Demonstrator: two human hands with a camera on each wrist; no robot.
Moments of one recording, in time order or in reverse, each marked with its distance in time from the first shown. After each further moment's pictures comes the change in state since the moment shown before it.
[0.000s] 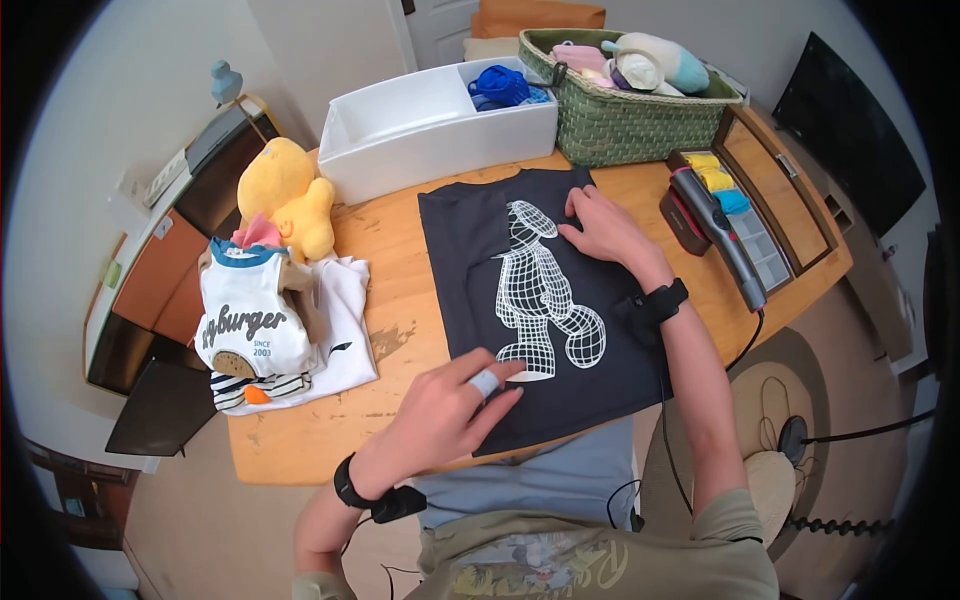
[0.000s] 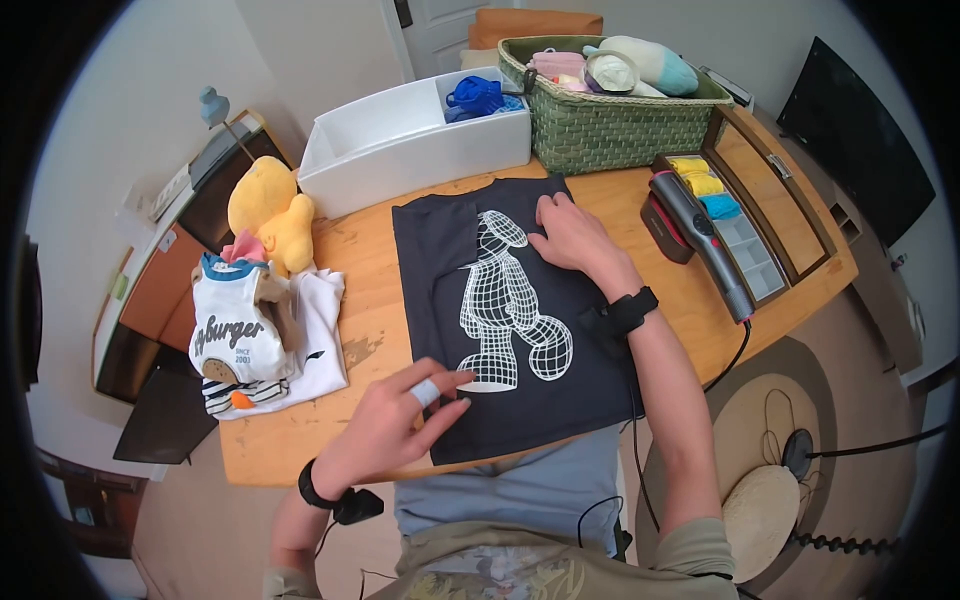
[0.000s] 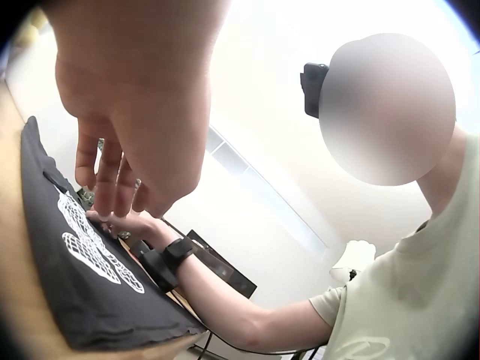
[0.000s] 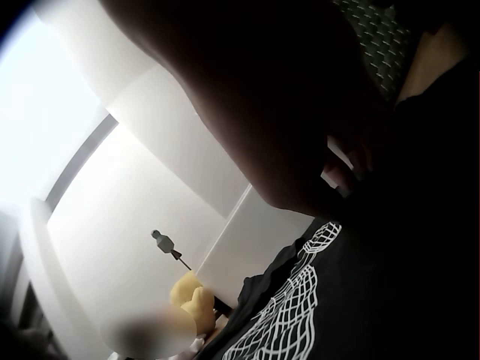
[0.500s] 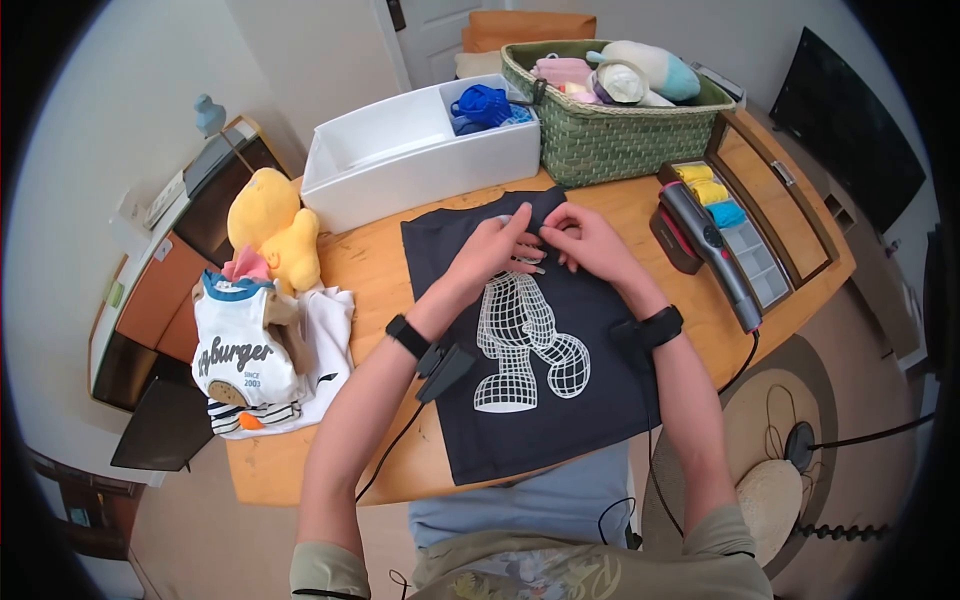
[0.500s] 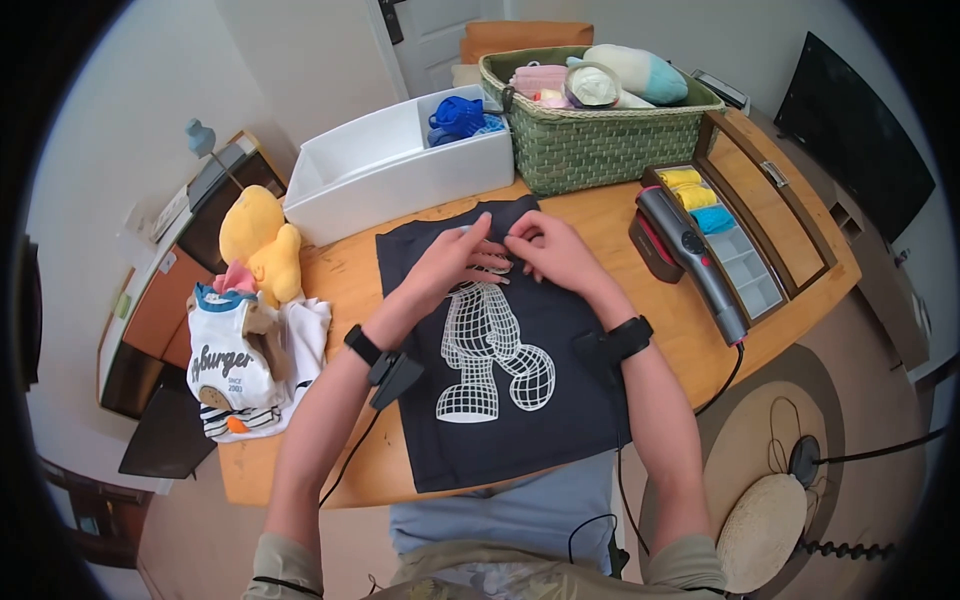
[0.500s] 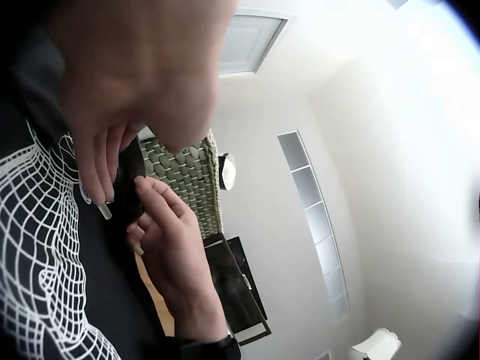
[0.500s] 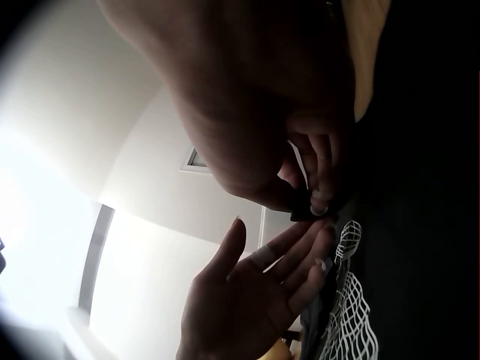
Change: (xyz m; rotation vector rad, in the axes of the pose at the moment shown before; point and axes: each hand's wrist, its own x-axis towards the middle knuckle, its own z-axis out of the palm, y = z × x) left_hand 0.202 -0.109 0.044 -0.797 -0.041 -0.578; right_hand 0.010 0.024 0.016 1.033 -0.016 0.009
